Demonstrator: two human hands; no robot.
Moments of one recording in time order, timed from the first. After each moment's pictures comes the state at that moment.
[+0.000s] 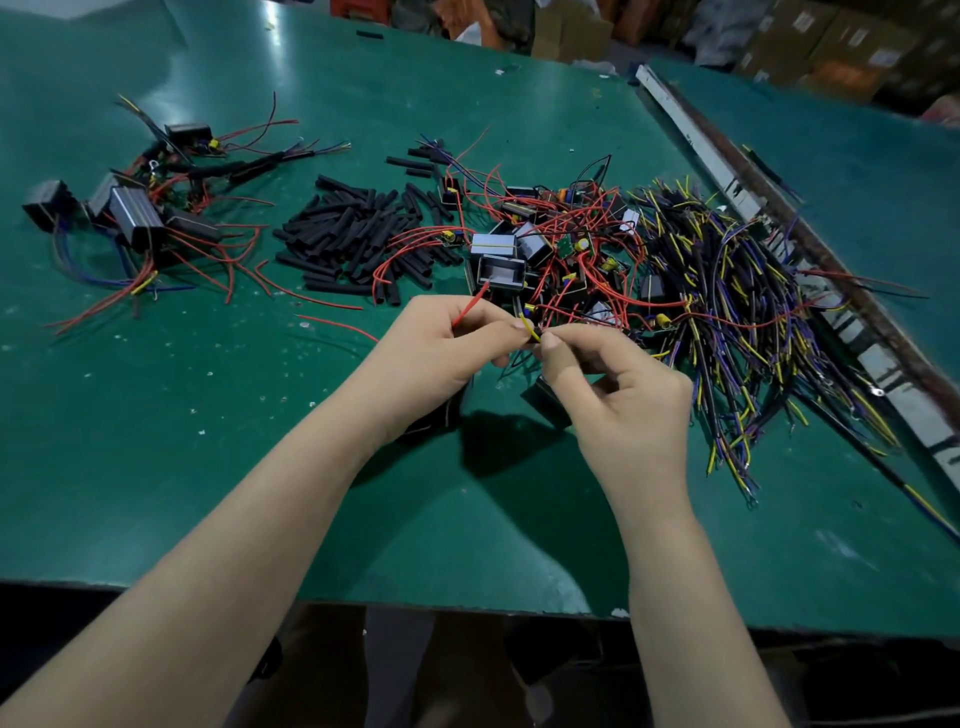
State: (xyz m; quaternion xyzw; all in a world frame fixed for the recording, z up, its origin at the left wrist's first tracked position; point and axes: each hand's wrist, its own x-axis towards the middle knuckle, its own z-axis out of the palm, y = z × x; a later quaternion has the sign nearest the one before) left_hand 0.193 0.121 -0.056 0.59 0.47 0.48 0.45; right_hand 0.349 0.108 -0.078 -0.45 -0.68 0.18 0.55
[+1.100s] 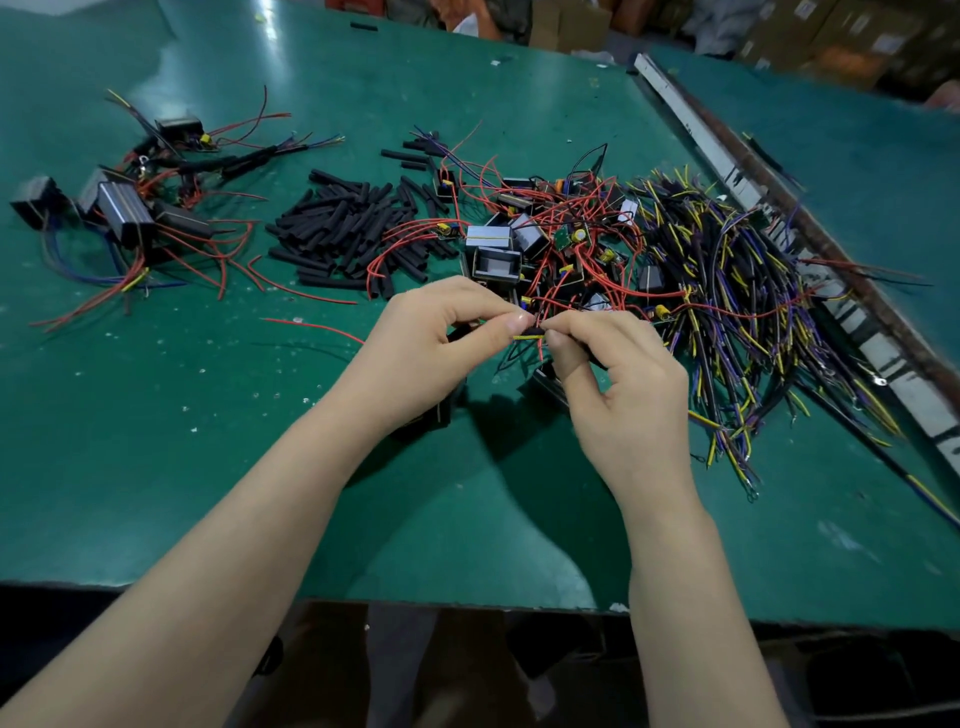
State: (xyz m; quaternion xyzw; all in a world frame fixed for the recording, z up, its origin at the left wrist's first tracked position) left_hand 0.188 0.125 -0.066 0.70 0.45 0.46 0.30; right_hand 0.360 0.115 -0.080 -0.45 -0.76 0.01 0.48
